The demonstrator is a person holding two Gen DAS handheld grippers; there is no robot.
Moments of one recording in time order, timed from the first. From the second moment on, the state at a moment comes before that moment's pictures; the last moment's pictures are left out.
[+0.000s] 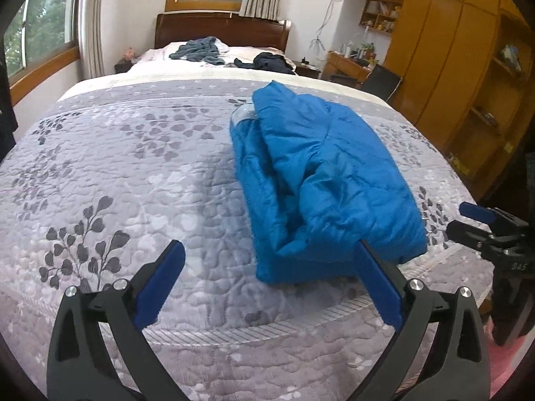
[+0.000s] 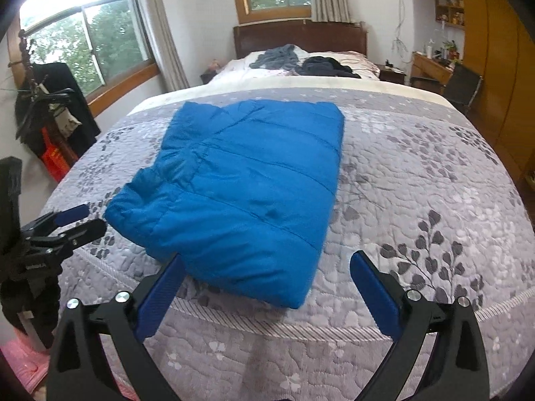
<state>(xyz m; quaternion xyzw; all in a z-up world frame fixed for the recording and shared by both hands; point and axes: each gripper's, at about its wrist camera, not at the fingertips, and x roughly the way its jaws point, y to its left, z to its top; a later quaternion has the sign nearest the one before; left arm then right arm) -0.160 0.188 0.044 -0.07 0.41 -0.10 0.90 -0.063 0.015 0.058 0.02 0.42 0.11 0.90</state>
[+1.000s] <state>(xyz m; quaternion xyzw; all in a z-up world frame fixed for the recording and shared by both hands) -0.186 0.179 0.045 -0.03 0.42 0.00 0.91 -0.073 0.014 0.050 0.00 0.43 0.06 0.90</state>
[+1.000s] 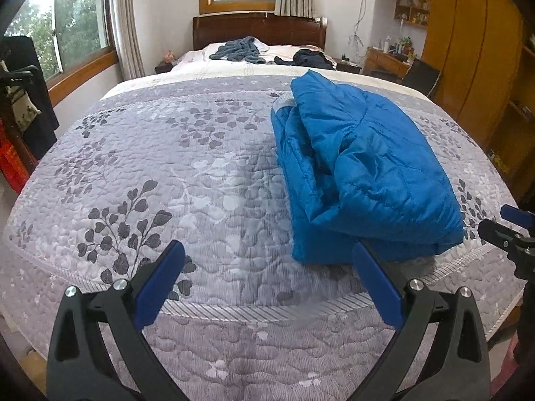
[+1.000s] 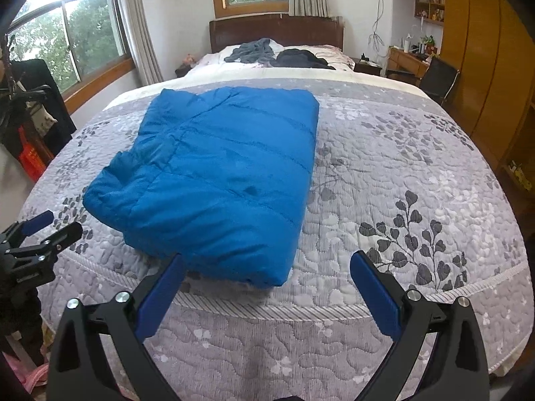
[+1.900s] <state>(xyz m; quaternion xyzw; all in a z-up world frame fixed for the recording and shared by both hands) -0.188 0.174 0.039 -0.02 0.42 0.02 0.90 -0.068 0.009 0.036 0.01 0.45 0.05 0.89</state>
